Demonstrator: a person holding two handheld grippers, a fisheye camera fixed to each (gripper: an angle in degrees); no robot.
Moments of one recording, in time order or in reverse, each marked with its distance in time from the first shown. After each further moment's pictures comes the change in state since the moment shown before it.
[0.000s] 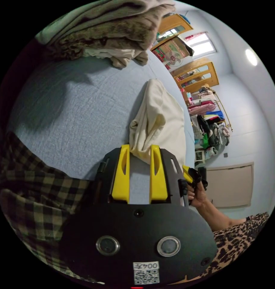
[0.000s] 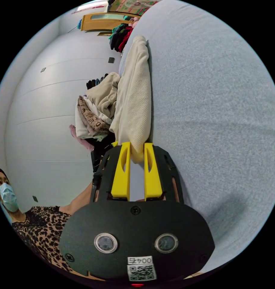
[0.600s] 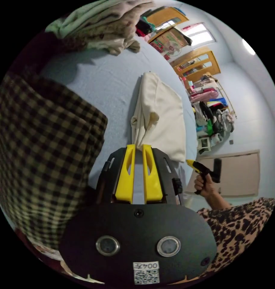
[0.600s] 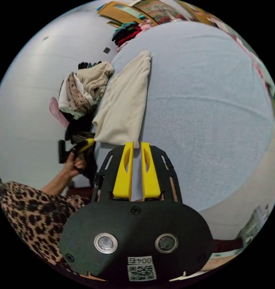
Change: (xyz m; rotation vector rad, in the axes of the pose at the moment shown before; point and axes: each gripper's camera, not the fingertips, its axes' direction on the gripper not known) left arm 0.114 0.134 -0.018 -0.032 -0.207 0.176; right arm -0.068 0.163 0.000 -0.009 0.527 -0.230
